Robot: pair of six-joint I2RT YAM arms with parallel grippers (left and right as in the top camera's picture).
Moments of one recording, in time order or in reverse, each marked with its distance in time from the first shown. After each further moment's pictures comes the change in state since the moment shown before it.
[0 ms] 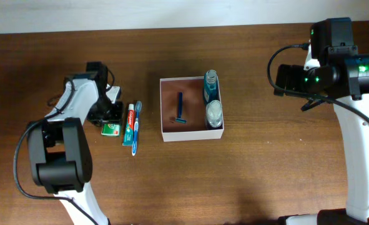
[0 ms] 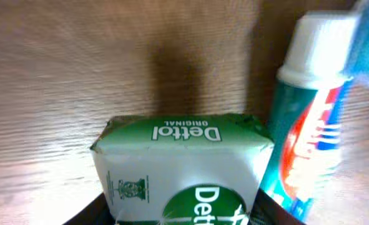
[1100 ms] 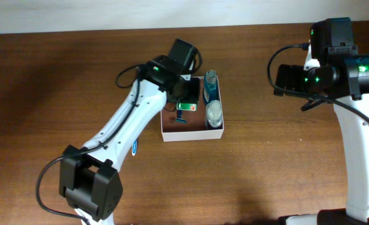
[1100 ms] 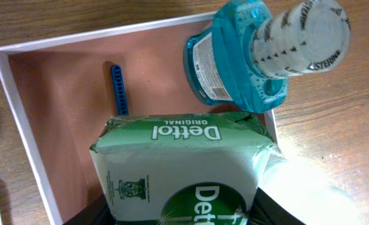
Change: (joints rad) left arm -0.560 -0.140 0.275 0.054 0.043 -0.495; right arm 0.000 0.000 0.000 0.000 0.000 0.000
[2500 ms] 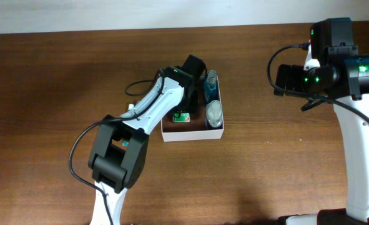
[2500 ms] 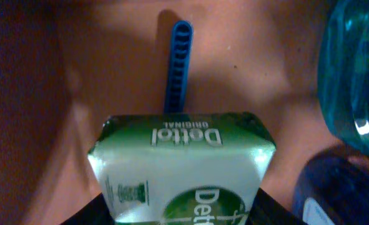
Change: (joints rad) left arm -0.006 0.279 0.035 -0.030 -0.153 -0.123; right arm 0.000 0.000 0.000 0.000 0.000 0.000
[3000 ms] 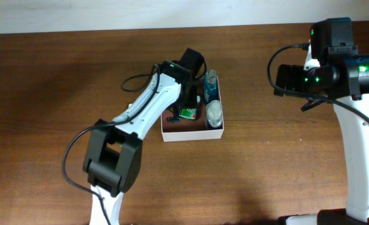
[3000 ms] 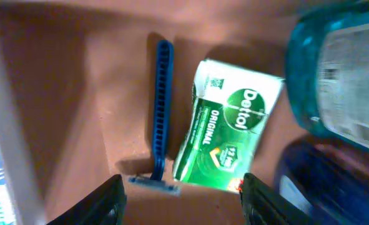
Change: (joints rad) left arm 0.008 -0.059 0.040 -0.046 -0.006 0.024; right arm 0.000 0.000 0.000 0.000 0.000 0.000
